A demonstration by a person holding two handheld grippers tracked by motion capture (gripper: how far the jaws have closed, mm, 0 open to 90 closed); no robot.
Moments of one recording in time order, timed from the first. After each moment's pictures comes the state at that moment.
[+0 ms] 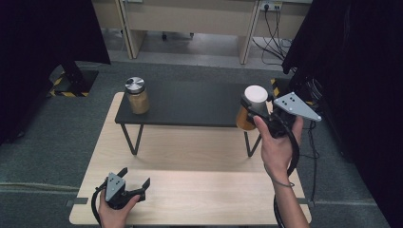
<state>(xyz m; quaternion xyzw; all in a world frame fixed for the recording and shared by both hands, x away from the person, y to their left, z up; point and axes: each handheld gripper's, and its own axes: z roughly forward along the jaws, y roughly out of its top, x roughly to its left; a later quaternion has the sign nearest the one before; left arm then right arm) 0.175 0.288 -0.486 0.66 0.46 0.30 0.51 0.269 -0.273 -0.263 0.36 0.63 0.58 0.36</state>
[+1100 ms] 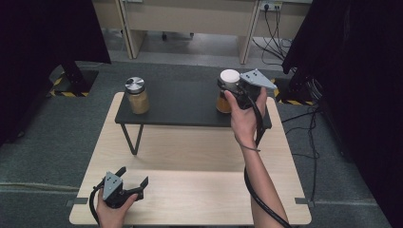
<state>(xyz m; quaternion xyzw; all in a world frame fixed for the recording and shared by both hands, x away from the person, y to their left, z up) 0.177 0.293 -0.487 0.65 0.47 0.29 0.52 0.357 -0.211 -0.267 0.38 0.65 0.56 0.35</state>
